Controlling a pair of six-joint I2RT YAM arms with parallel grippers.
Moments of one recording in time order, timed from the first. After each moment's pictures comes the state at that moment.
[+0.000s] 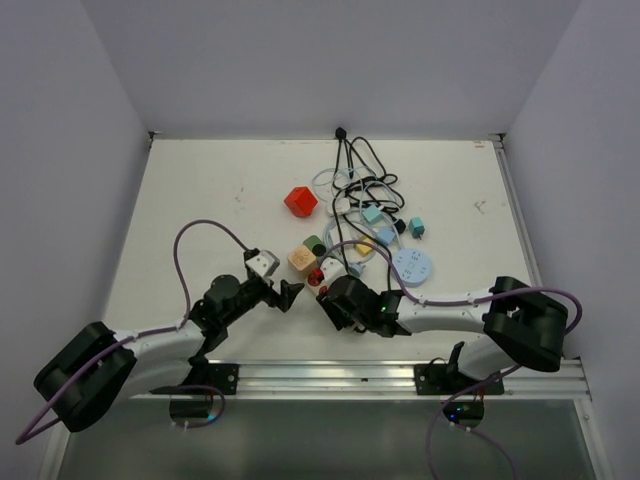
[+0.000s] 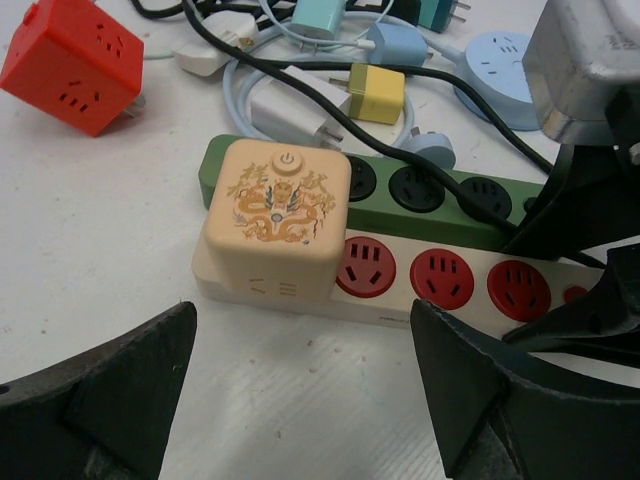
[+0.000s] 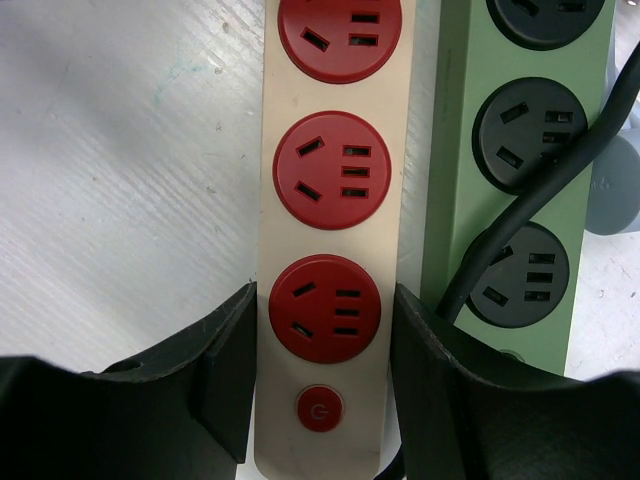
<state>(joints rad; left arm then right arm) -0.69 1.05 0.07 0.78 0.07 -0.09 1.14 1.46 0.62 -0.03 0.31 0.29</state>
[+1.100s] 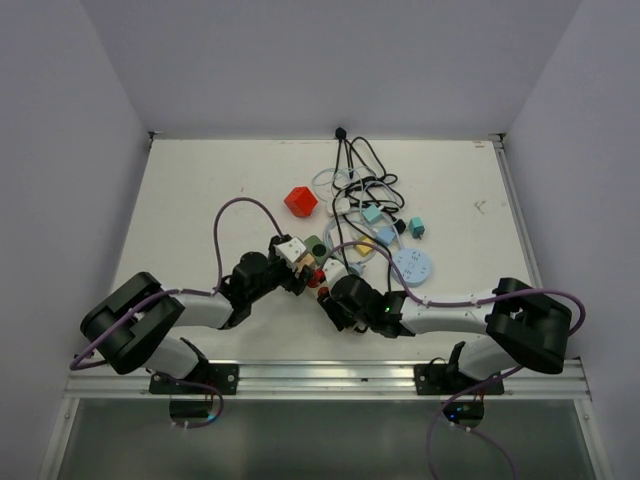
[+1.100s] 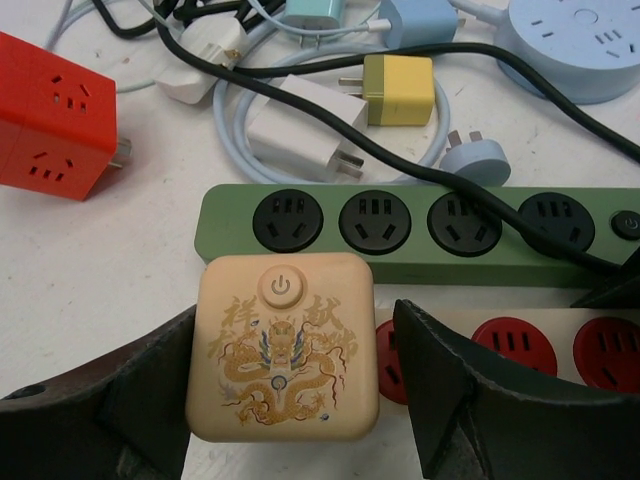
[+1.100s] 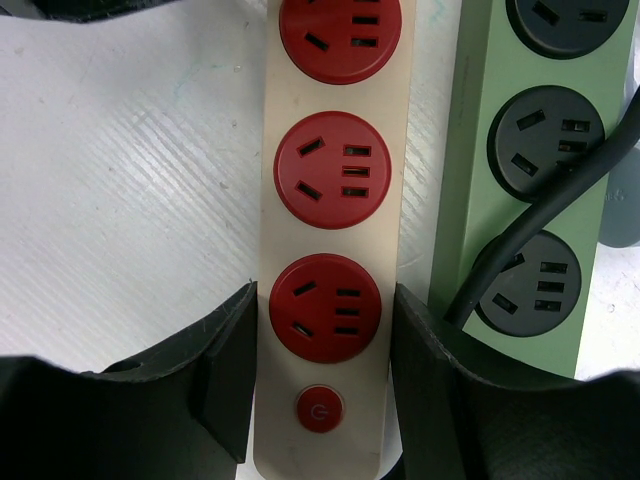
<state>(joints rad) -0.70 1.44 0.31 0.86 0.07 0.09 1.12 1.44 0.59 0.02 0.25 0.26</state>
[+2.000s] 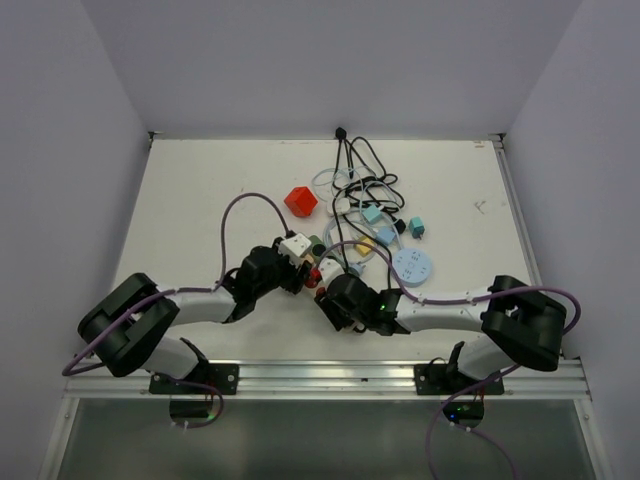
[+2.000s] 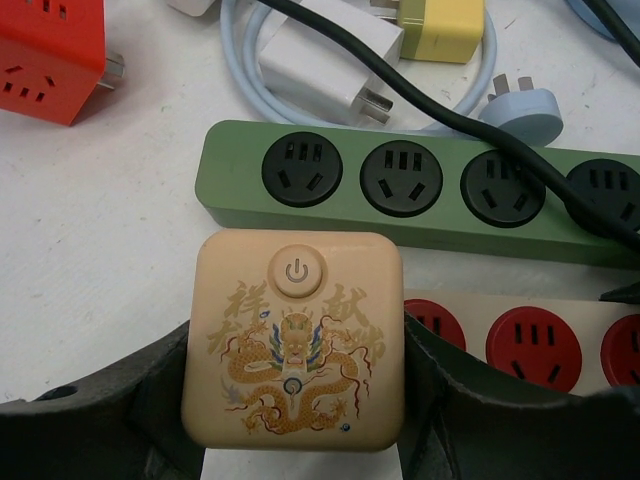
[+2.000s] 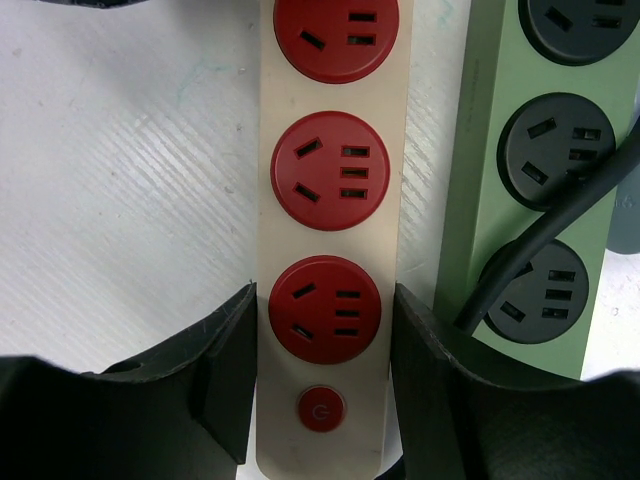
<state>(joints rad) -0.71 1.43 0.37 0.62 -0.01 0.06 1.13 1.47 0.63 -0.02 0.25 0.26</state>
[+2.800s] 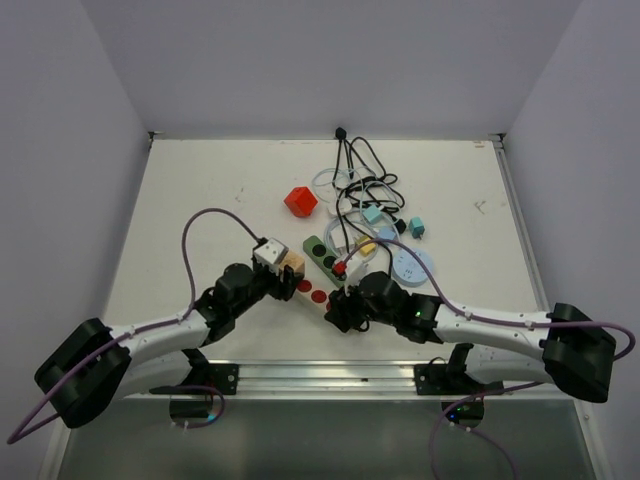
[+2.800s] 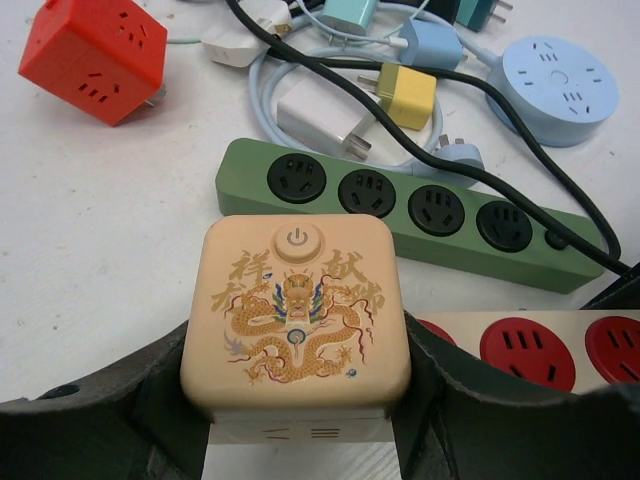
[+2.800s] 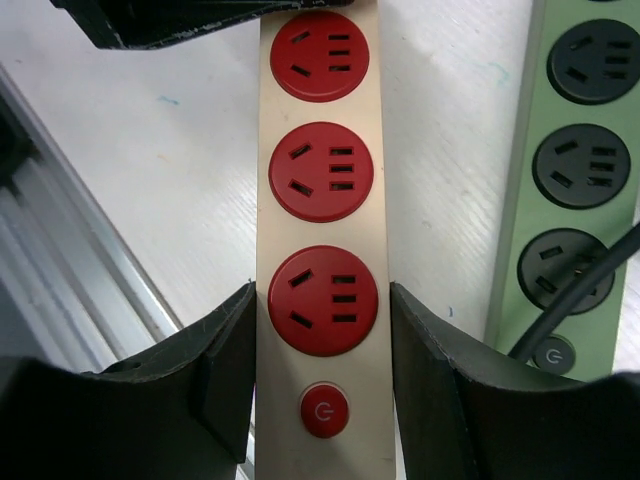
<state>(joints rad) -0.73 1.10 0.24 0.56 -0.05 -0.11 1.08 1.15 0.49 0.04 0.06 0.34</state>
